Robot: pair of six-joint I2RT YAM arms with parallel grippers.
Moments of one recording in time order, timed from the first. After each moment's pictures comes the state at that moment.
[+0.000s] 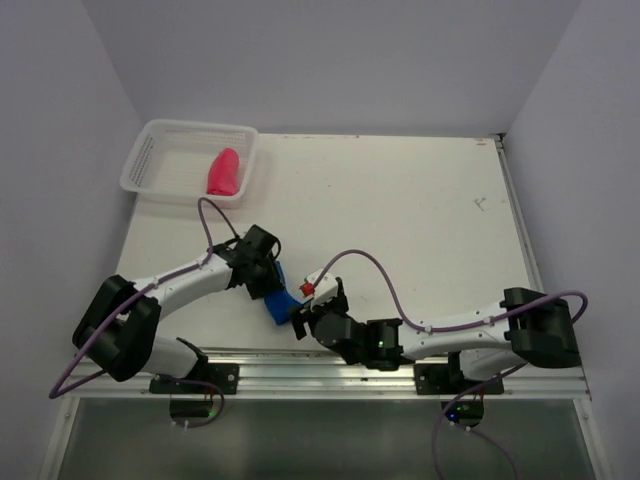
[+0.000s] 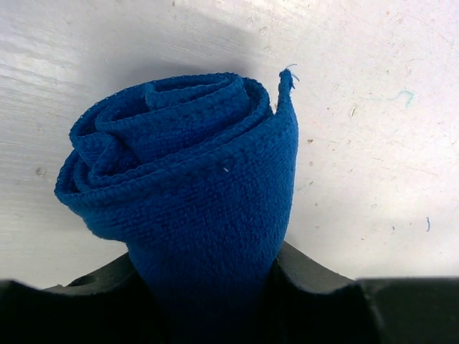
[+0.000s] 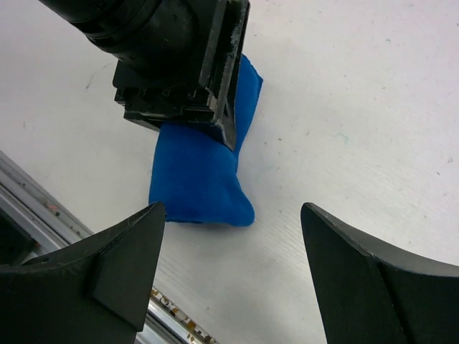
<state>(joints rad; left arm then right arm) -0.58 1.39 0.71 -0.48 -0.02 -0.97 1.49 1.44 0.71 0.26 0.81 0.38</state>
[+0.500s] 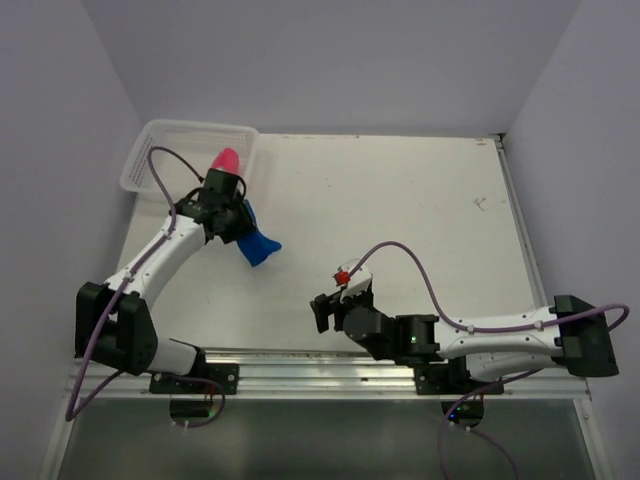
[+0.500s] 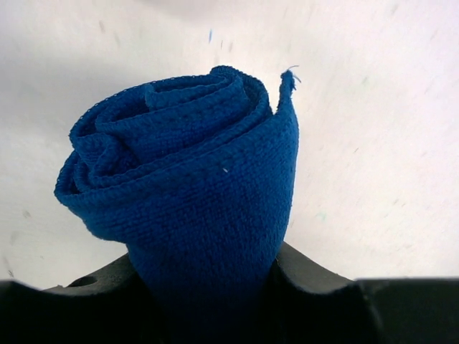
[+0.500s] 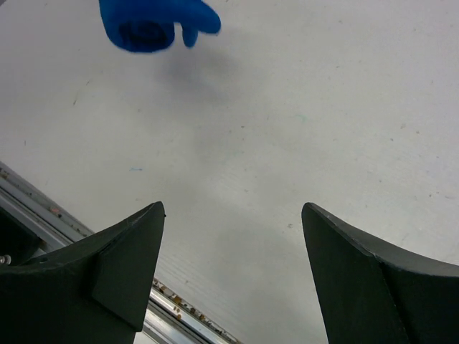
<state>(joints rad) -0.34 1.39 1.01 -0.65 -0.09 -0.75 1.46 1.16 0.61 0.08 0.82 0.52</state>
